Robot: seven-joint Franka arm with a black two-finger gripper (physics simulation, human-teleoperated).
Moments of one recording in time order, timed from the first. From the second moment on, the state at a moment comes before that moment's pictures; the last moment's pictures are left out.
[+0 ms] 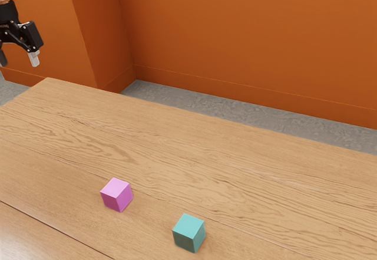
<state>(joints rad) -0.14 -0.20 0.42 -1.61 0.07 1.38 -0.01</state>
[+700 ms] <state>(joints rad) -0.14 -0.23 -0.21 -2.17 -0.01 1.79 -0.19</state>
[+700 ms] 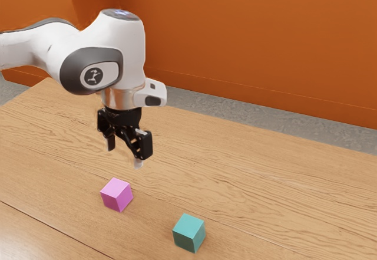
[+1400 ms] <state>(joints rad) -0.15 -0.01 -0.29 -2.39 -0.22 2.52 -0.29</state>
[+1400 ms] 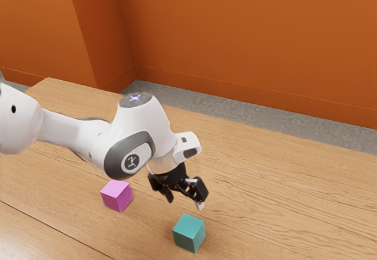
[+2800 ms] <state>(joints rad) -0.19 0.18 -0.29 -2.32 -0.12 2.48 -0.42</state>
